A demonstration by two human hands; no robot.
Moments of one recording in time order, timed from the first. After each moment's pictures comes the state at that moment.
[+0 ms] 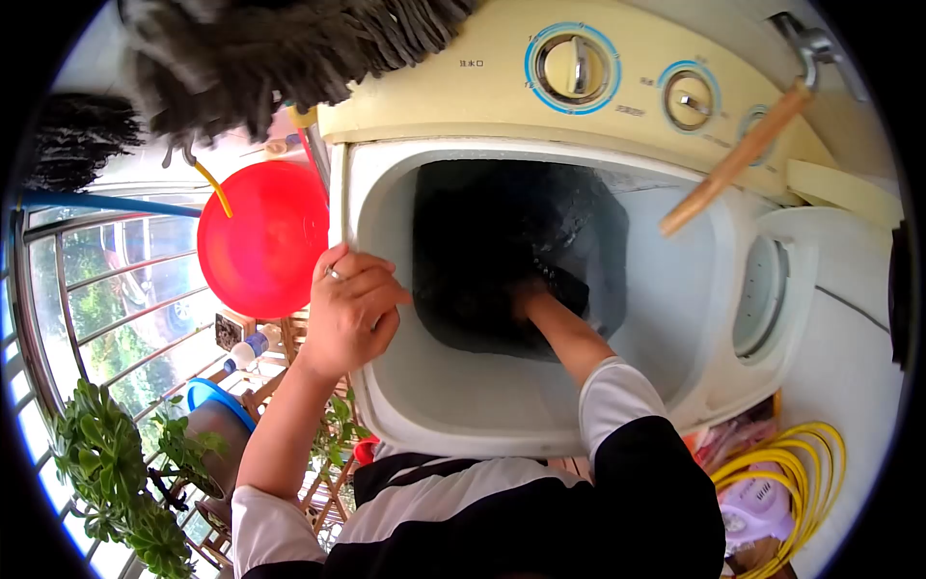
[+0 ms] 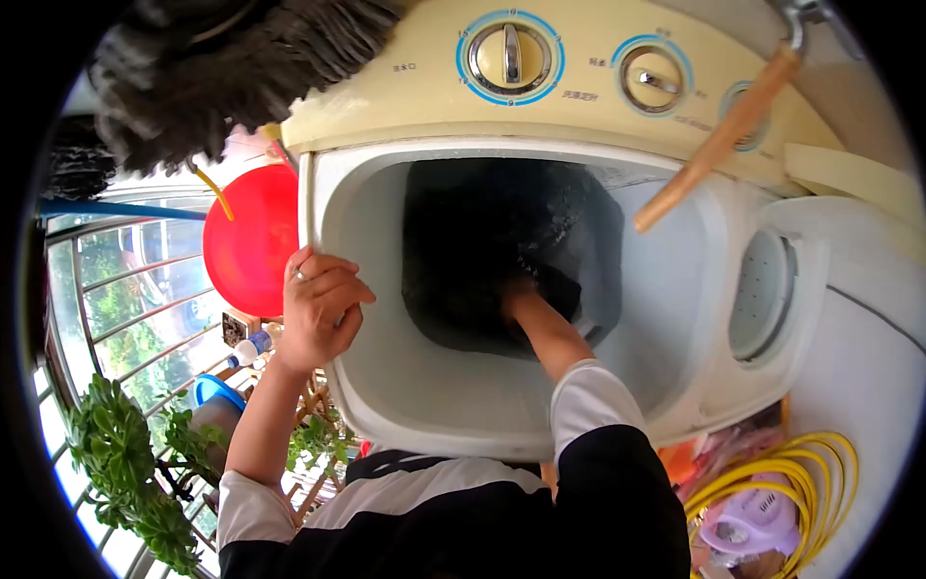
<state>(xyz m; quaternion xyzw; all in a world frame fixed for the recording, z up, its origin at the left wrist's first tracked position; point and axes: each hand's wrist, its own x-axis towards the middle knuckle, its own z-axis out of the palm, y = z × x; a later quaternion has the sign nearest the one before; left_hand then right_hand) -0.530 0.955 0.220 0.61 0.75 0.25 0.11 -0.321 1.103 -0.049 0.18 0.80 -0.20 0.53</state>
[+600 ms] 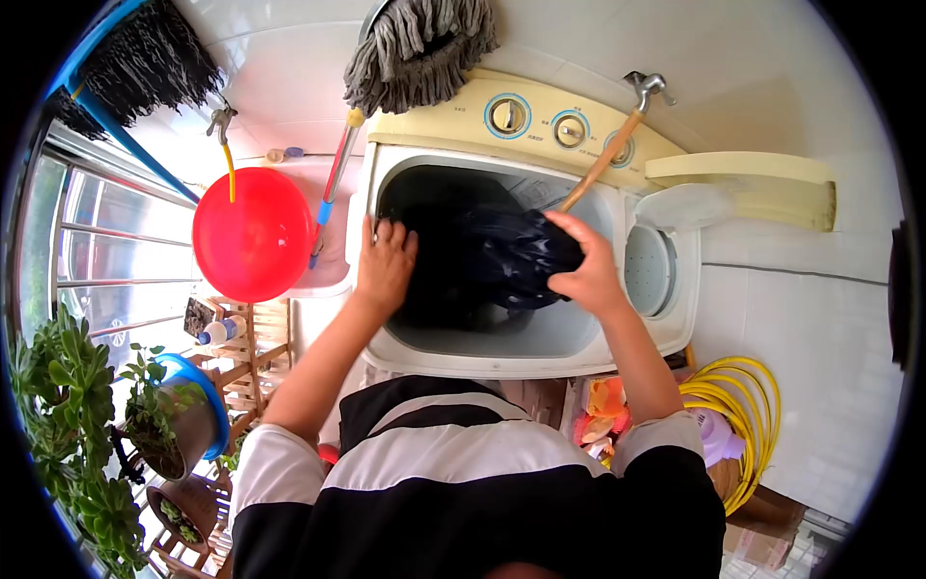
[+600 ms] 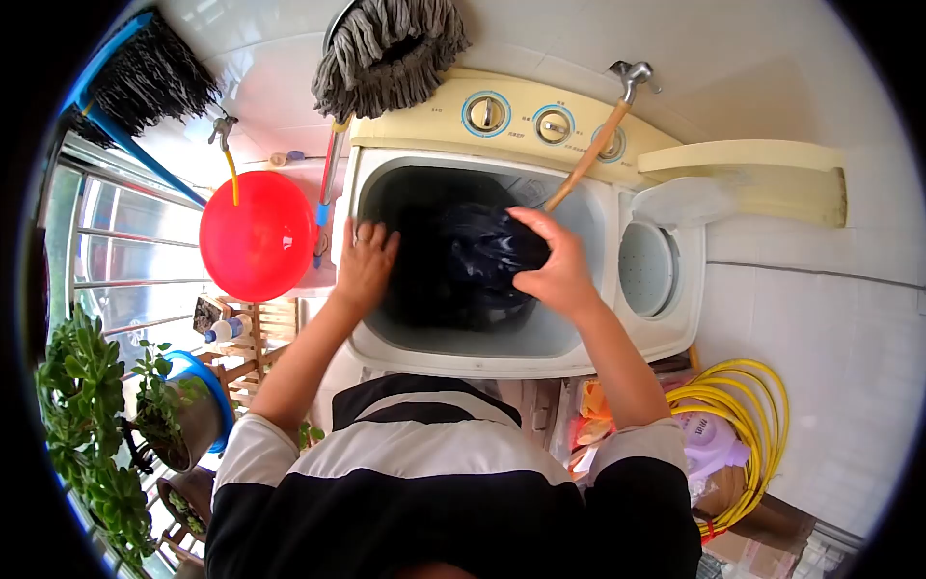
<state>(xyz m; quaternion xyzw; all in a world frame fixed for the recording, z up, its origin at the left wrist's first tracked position) -0.479 0.941 0.218 0.60 0.80 0.00 -0.02 -0.285 1.122 0.360 0.26 0.83 -0.48 -0.14</state>
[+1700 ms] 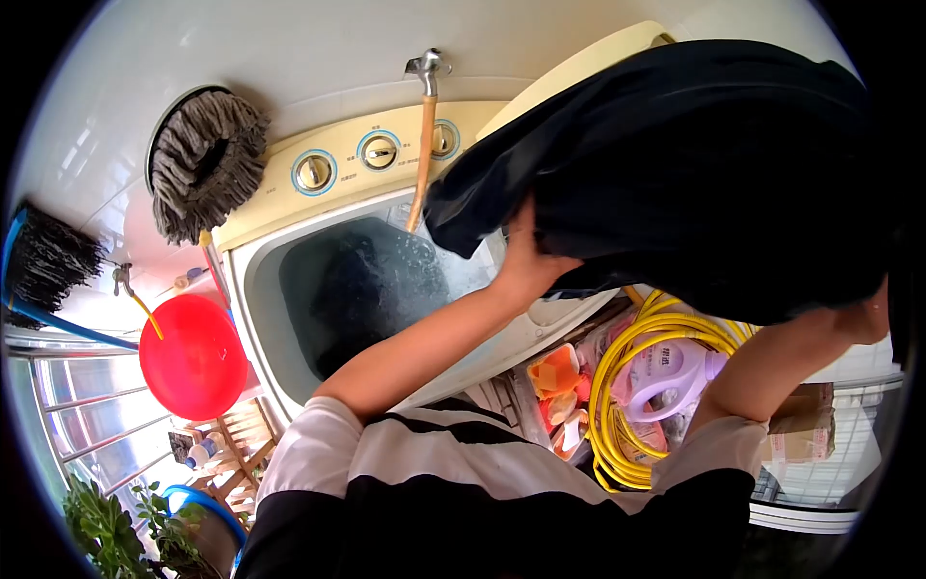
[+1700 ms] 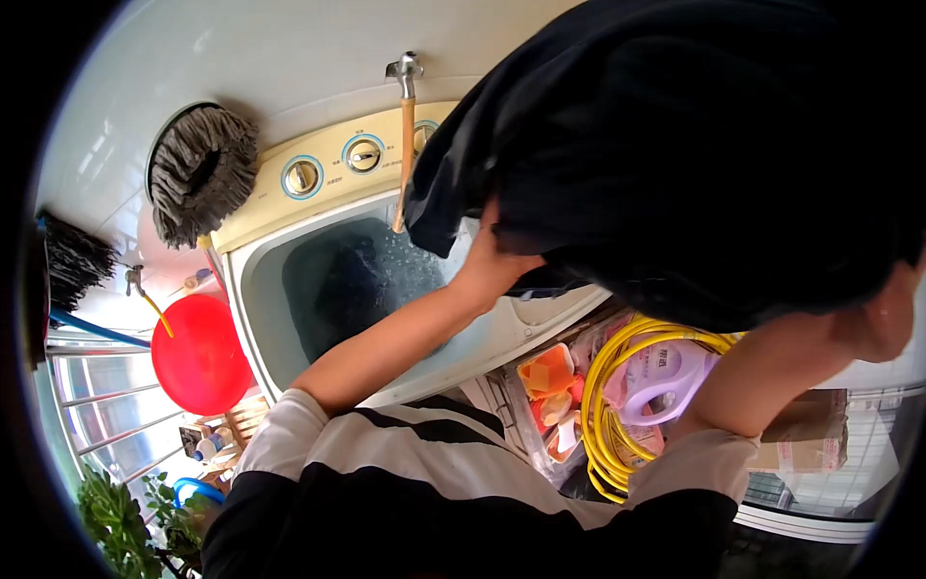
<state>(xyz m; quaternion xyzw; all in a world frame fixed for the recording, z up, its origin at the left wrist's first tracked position) -0.218 1.167 0.340 0.38 0.35 0.69 0.52 -0.117 1.152 0.672 0.23 0.81 -0.09 -0.52</state>
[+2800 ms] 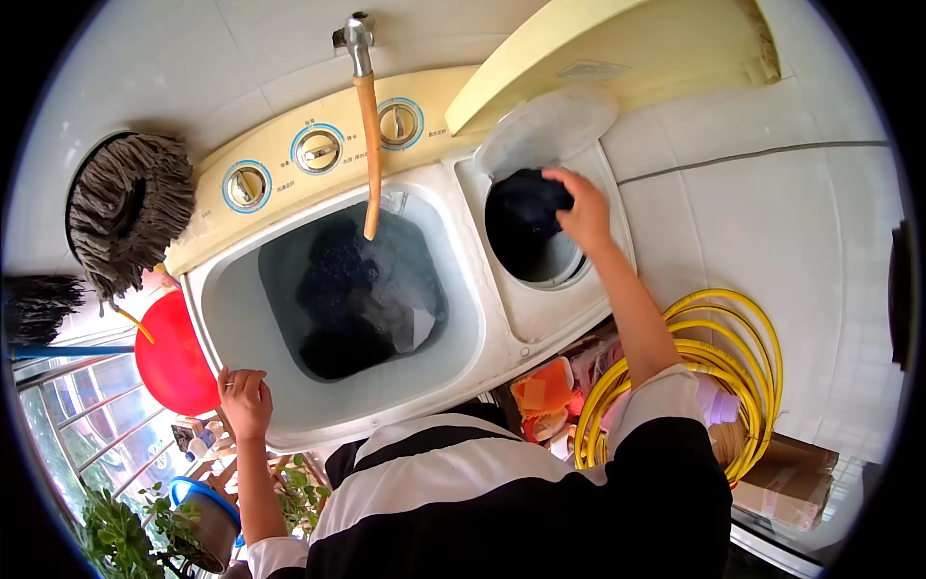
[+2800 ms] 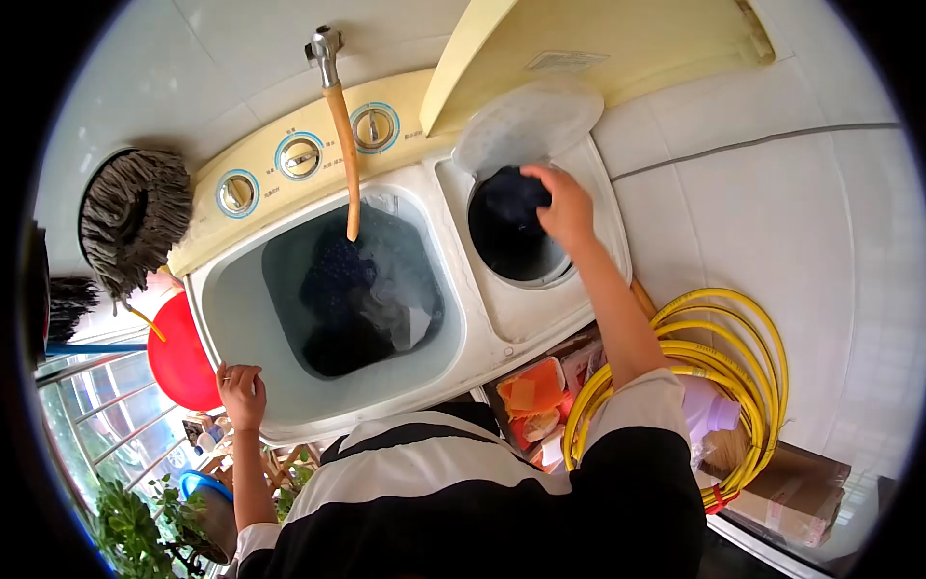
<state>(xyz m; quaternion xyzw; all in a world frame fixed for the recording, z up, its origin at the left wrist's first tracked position) -0.444 0.925 0.227 0.58 0.81 0.13 0.01 -0.050 1.348 0.289 0.44 0.86 -0.19 -0.17</state>
